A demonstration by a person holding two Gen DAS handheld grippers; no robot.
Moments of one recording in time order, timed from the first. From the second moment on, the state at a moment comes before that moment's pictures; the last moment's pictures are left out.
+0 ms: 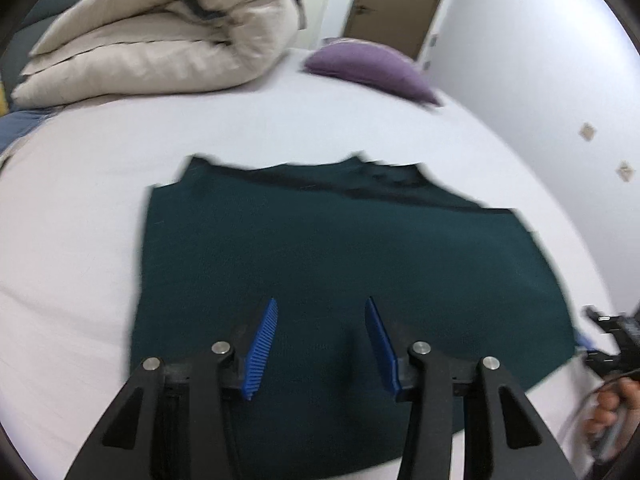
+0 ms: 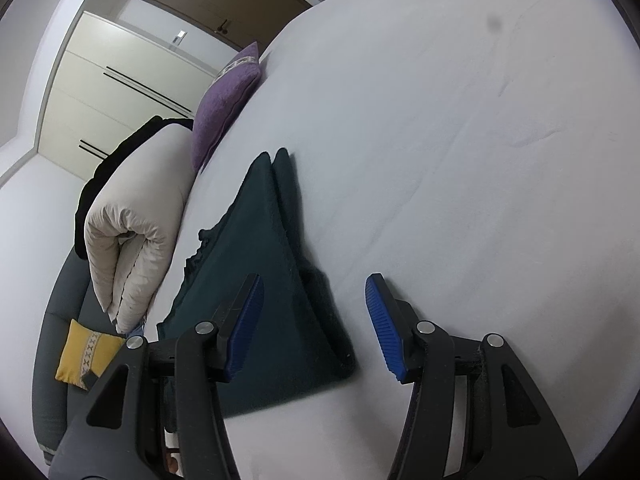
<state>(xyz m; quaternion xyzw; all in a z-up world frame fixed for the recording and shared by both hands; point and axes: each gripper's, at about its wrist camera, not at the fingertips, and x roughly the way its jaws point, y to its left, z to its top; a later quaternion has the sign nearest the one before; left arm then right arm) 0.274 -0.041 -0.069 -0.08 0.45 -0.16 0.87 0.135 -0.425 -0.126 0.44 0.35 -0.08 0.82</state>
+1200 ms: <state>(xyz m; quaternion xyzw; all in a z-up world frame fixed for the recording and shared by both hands) 0.307 -0.101 -0.118 -0.14 0.50 -0.23 0.82 0.174 -0.388 -0.172 0.62 0.36 -0.01 0.70</state>
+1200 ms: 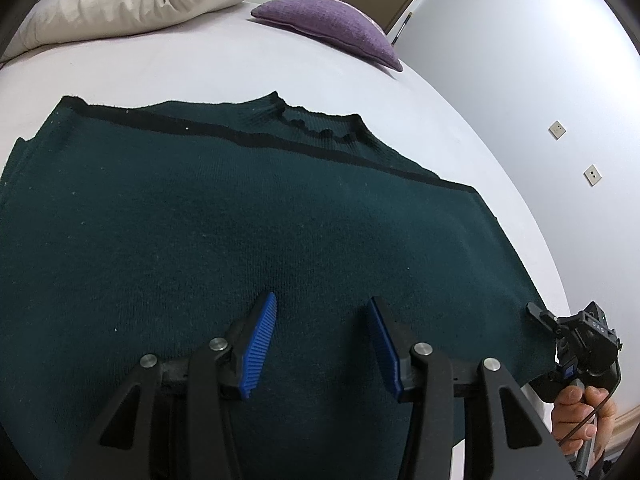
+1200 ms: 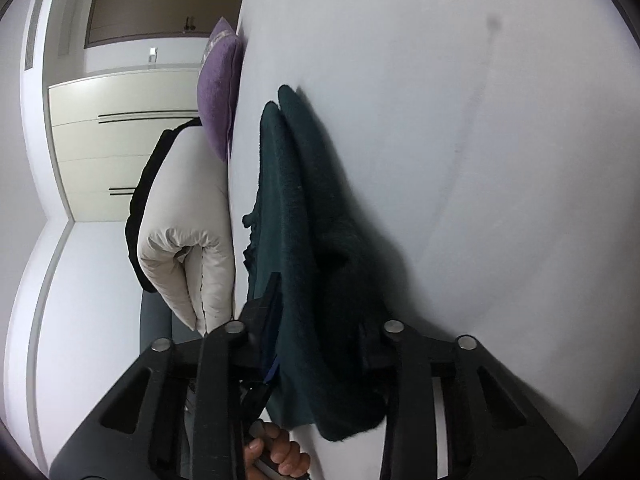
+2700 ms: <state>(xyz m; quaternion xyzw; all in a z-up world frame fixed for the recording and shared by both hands) 0.305 0.061 -0.146 -0.54 0.46 -0.27 0.65 0.301 -0.032 -0.076 -0.07 0.45 0.18 0.87</state>
